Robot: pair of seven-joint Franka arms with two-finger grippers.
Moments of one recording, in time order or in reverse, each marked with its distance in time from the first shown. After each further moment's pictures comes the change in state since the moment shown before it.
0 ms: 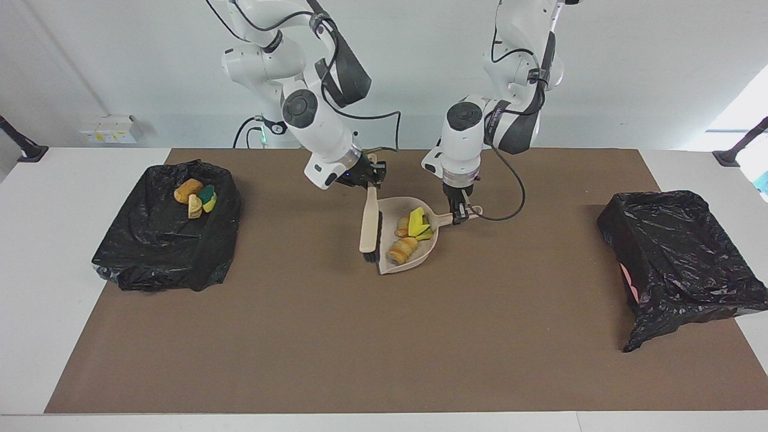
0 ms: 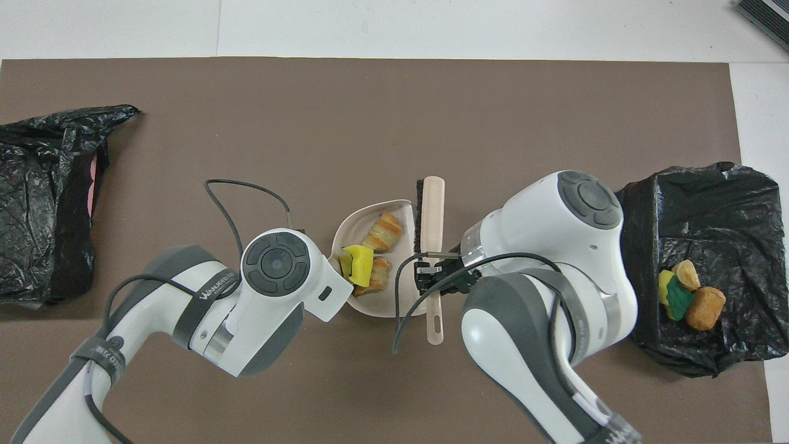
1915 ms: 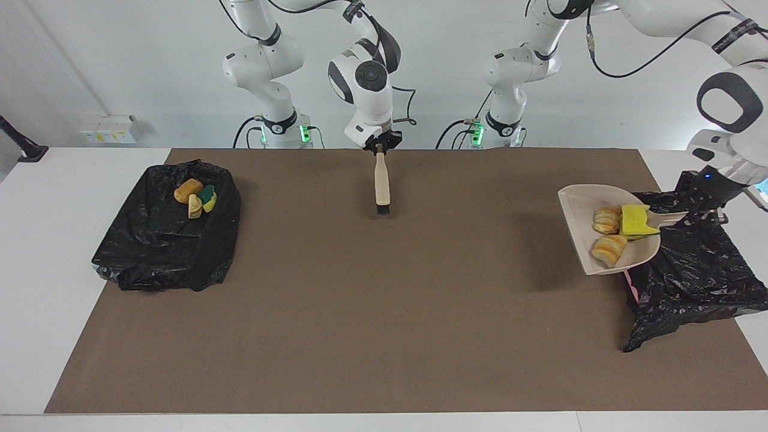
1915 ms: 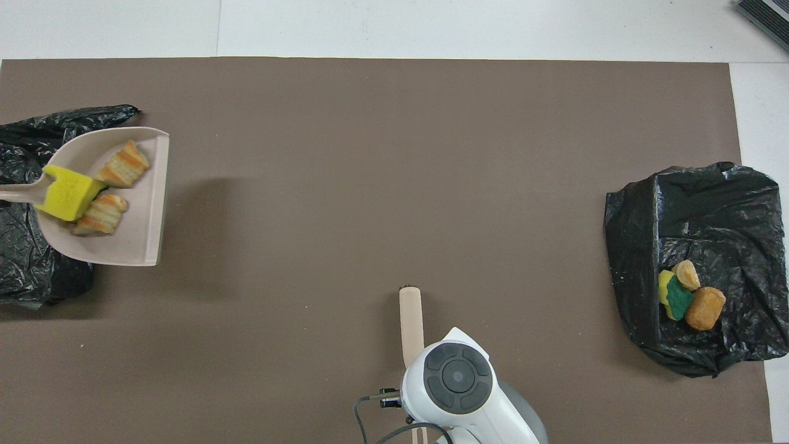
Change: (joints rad) left arm 0.924 0.148 0.019 0.623 -0.108 -0.435 1.137; right arm 0.362 -0.141 0.022 -0.384 -0.114 0.168 0.291
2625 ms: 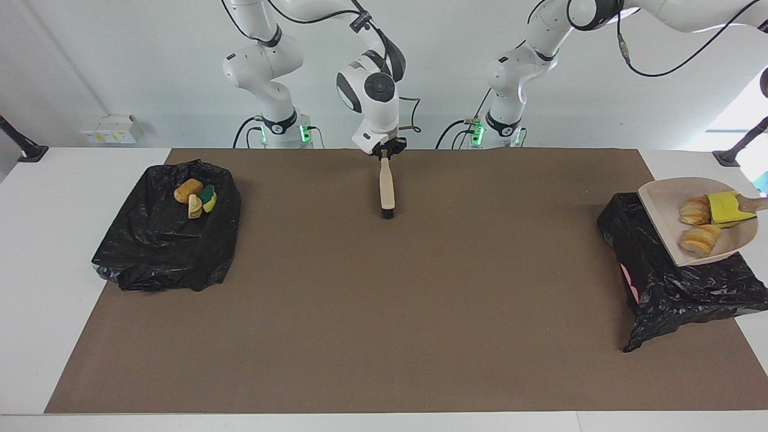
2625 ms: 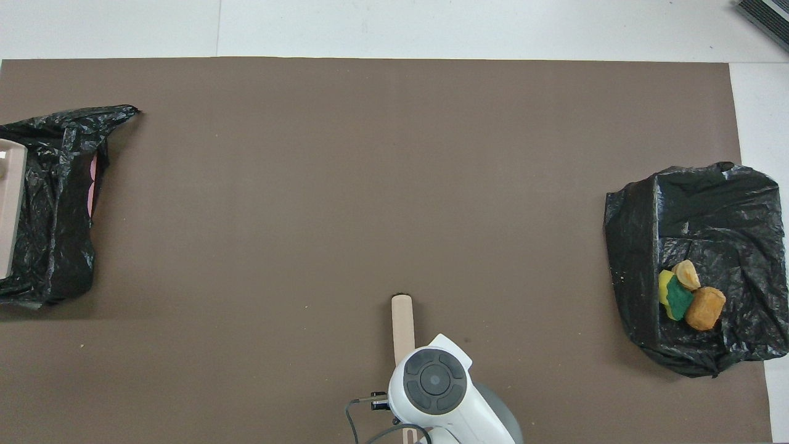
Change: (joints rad) left arm 0.122 0.078 -0.021 0.124 0.293 0.179 0.085; right arm 0.028 0.053 -0.001 -0.013 0.000 0.055 0.009
